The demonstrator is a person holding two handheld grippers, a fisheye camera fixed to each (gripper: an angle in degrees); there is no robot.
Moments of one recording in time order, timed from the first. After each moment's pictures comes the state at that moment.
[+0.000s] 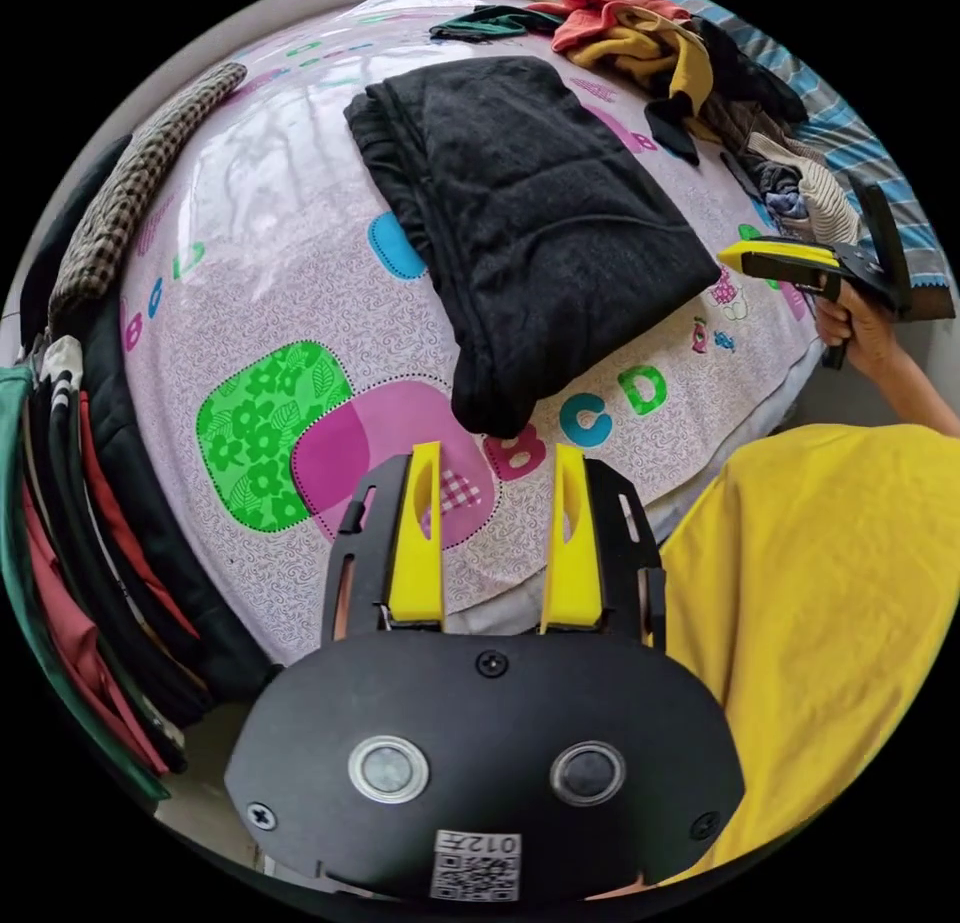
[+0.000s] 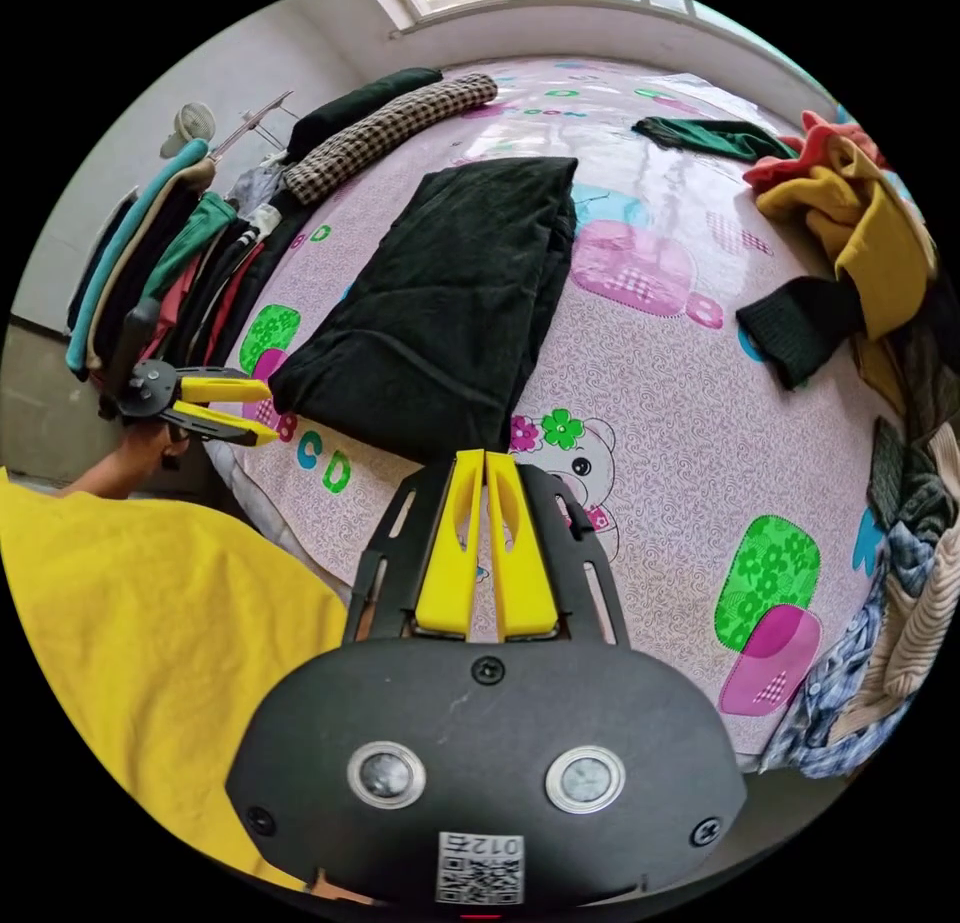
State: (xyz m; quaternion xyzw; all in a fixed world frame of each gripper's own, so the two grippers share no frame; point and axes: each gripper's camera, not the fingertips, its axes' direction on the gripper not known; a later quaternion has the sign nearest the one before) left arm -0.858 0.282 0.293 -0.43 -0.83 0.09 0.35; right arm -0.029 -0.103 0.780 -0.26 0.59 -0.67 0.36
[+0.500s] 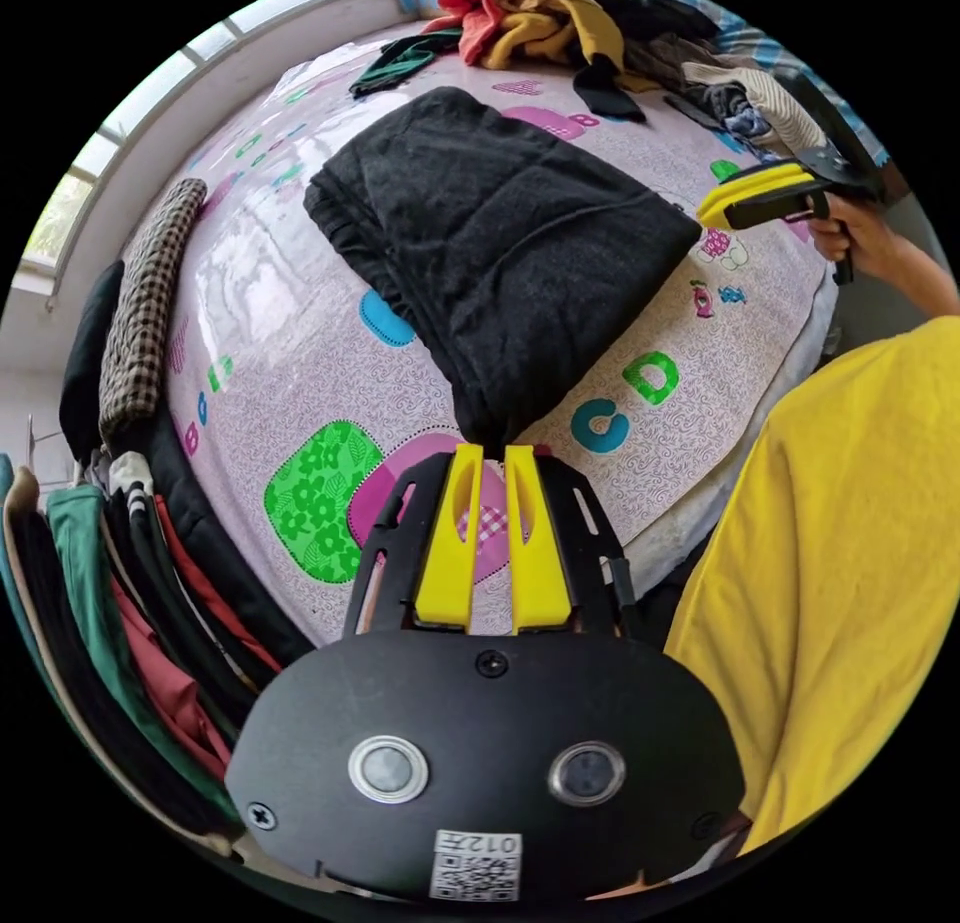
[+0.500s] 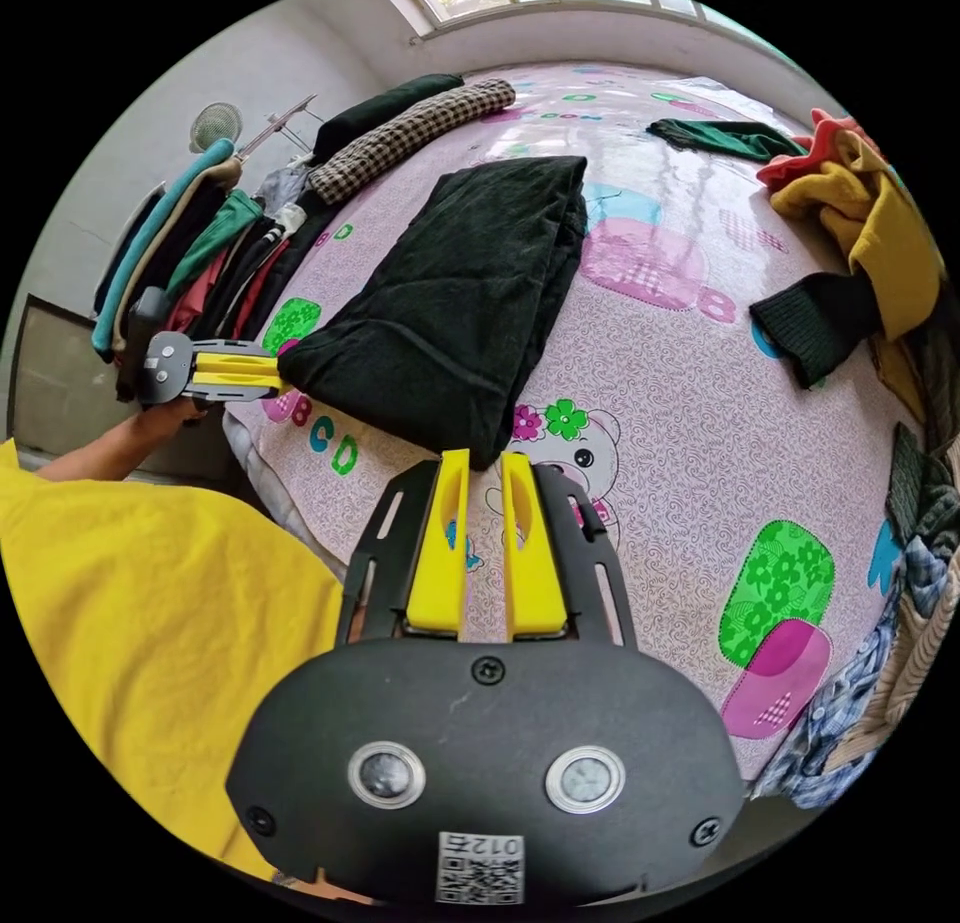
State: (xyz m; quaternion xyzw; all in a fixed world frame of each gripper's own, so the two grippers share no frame) left arm -0.832 0.337 0.399 -0.51 -0.80 0.19 0.27; right arm -0.034 -0.127 0.775 -0.32 0.57 -0.67 0.36
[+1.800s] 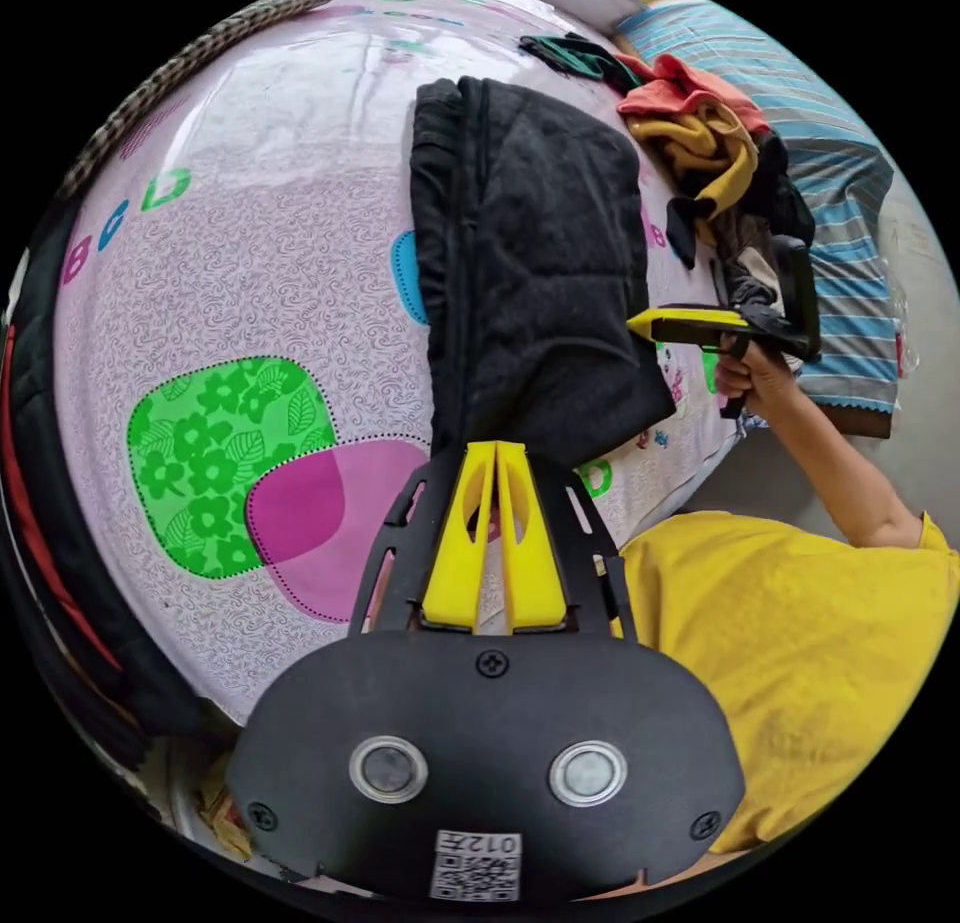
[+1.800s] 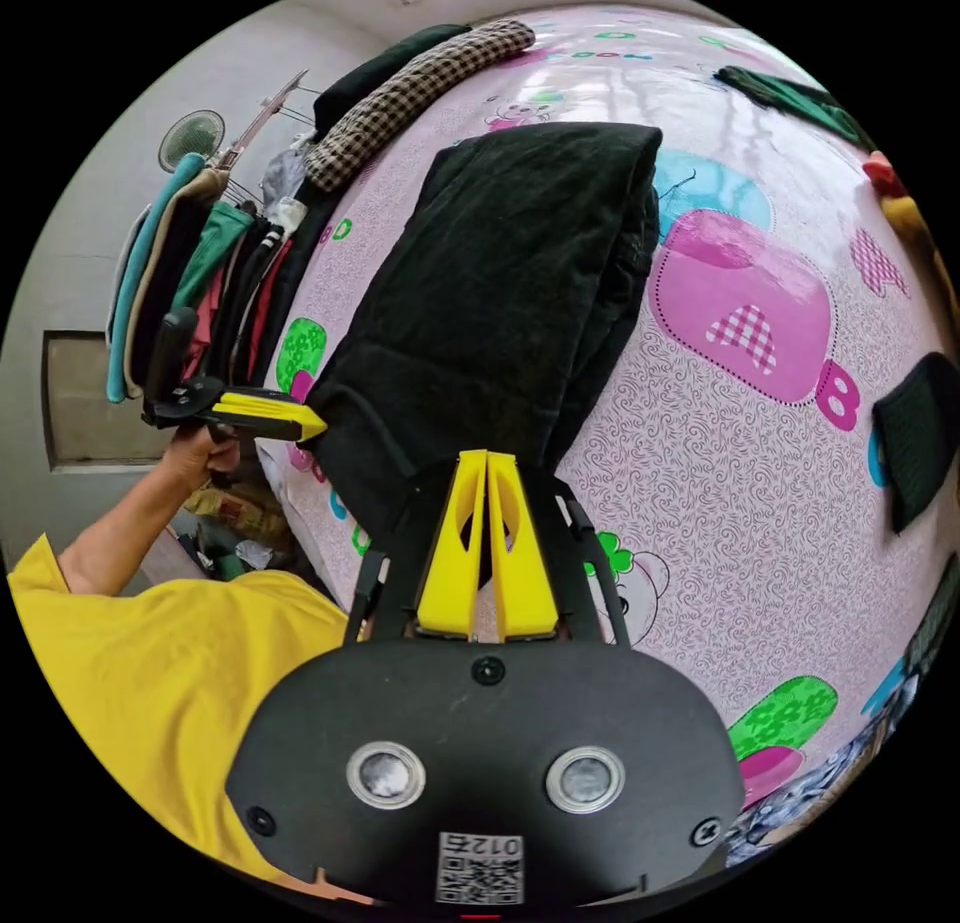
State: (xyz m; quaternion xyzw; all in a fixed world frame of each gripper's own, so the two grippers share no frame) left arm -0.767 0.295 0.239 -0.35 -0.77 -0.03 0.53; right arm -0.008 -0.217 0.905 -0.40 0.59 -0.59 0.39
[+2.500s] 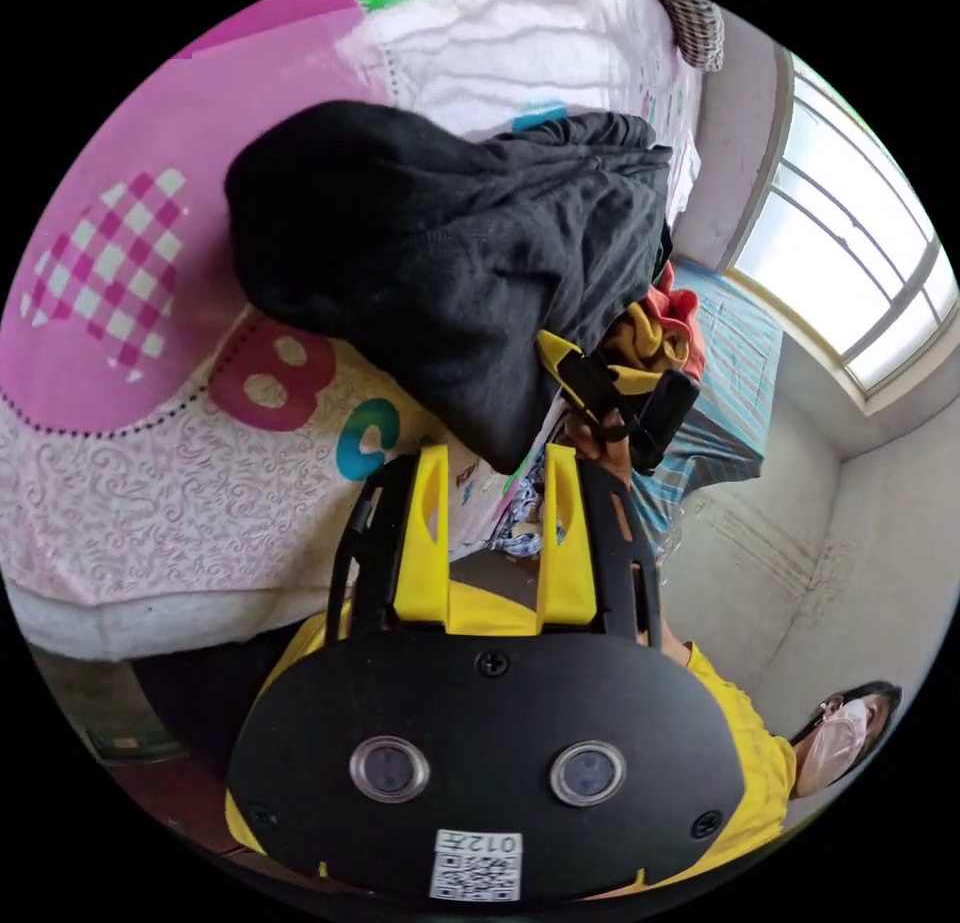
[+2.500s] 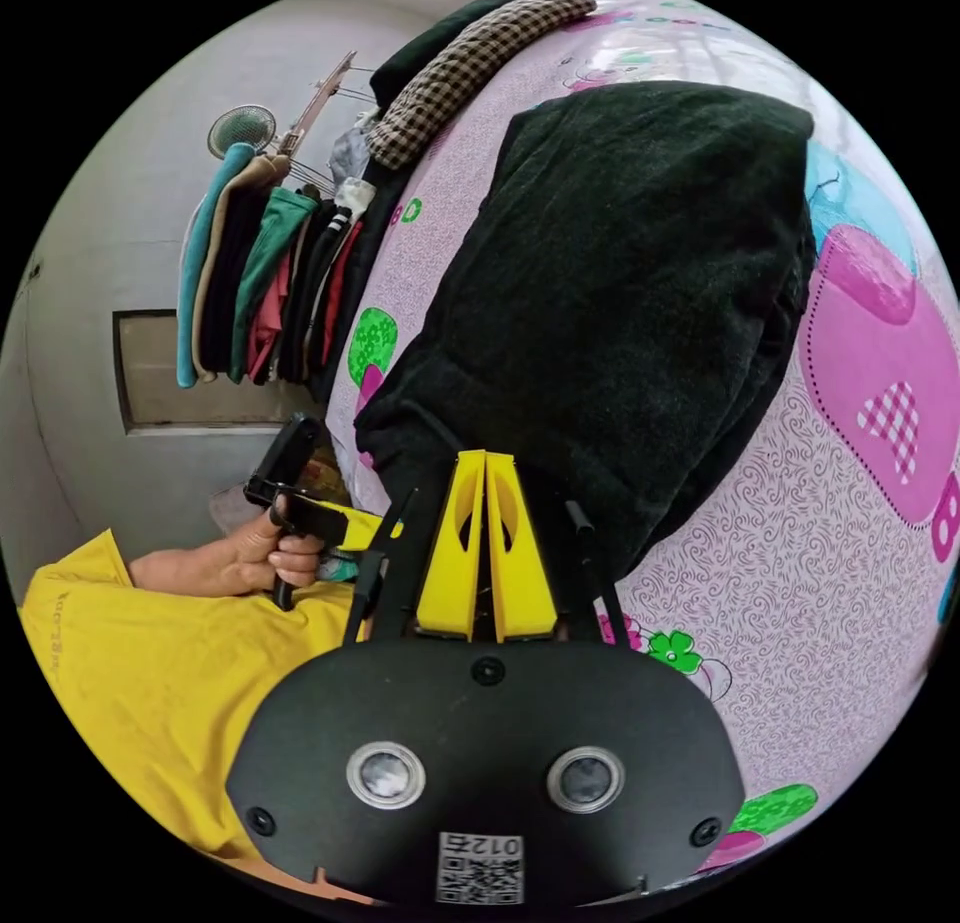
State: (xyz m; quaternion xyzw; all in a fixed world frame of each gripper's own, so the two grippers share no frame) left arm -0.816 0.391 0.034 0.00 -0.56 -0.27 0.78; right arm 0.037 -0.253 0.964 -0.51 0.54 -0.52 0.42
